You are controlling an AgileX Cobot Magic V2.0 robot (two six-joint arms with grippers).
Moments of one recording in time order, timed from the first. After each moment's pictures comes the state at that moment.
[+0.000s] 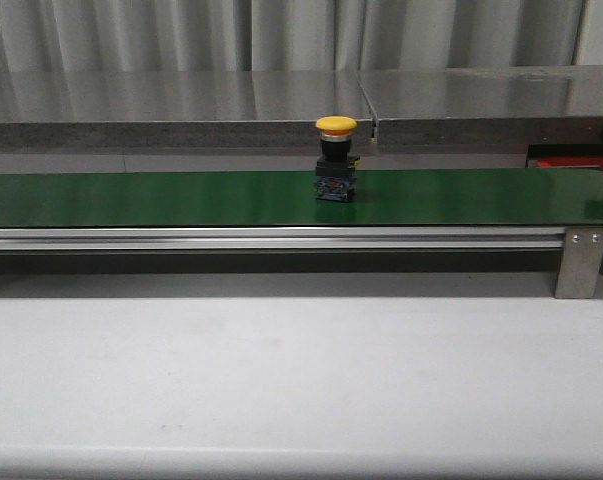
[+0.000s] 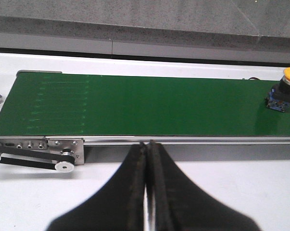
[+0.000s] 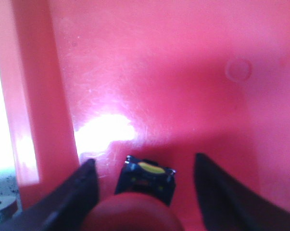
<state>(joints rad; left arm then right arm) -0.06 0.61 -0.55 -0.32 0.43 0.30 -0.28 2.29 -1.95 0.11 0.85 -0.04</state>
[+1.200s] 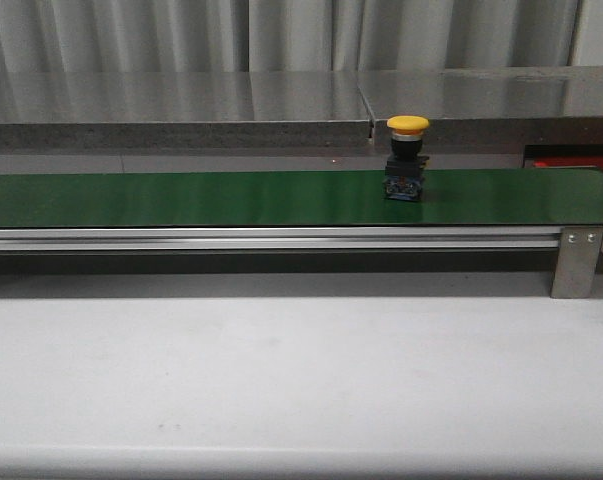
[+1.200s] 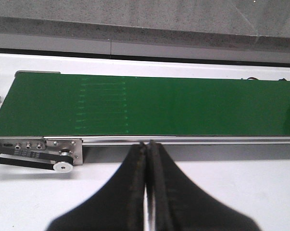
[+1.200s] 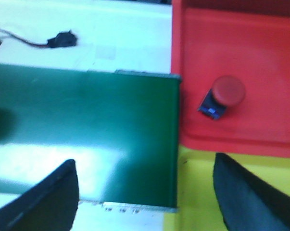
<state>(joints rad) -0.06 0.61 -0.55 -0.32 0.43 0.30 -0.07 1.55 -1.37 0.09 0.80 -0.12</state>
